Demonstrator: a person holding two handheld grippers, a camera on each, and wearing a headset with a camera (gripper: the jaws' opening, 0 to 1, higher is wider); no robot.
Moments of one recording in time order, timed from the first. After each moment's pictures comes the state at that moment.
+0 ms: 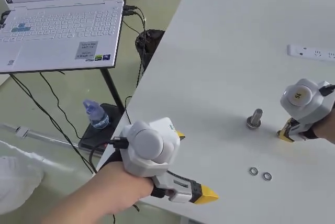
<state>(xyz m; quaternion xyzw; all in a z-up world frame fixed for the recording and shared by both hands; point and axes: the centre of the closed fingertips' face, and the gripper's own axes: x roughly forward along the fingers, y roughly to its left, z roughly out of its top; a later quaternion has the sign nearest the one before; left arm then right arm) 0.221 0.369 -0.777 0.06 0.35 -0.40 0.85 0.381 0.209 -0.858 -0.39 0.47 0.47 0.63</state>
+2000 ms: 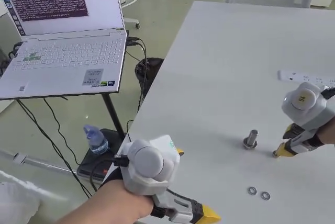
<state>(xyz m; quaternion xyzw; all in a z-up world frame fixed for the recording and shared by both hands) 0.212 0.367 -0.753 0.07 0.33 -0.40 0.85 0.369 0.217 -0.803 -0.38 0.46 0.51 0.63</state>
